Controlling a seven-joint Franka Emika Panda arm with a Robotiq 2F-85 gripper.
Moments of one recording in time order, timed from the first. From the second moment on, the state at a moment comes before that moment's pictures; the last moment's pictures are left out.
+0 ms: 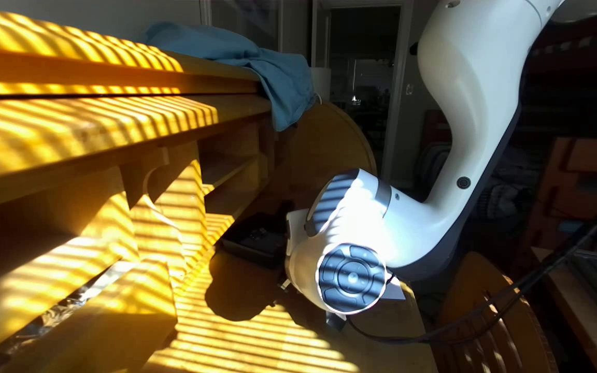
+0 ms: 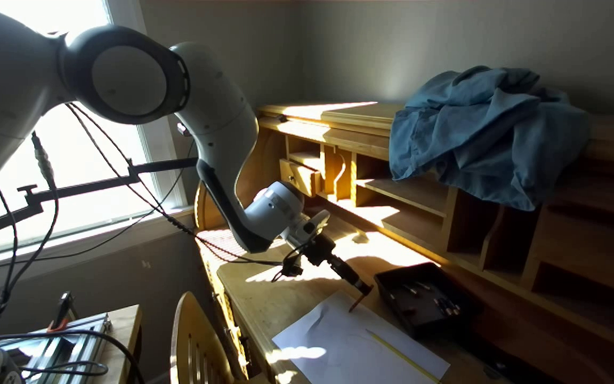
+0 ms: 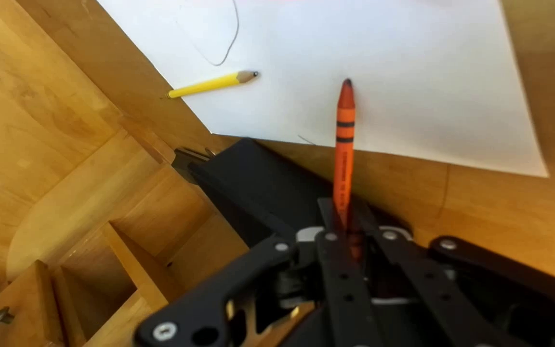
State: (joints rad) arm 0.21 0.78 0.20 -1.84 -1.61 2.04 1.72
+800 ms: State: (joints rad) arm 0.22 0.81 0.20 -1.77 -1.61 2.04 1.63
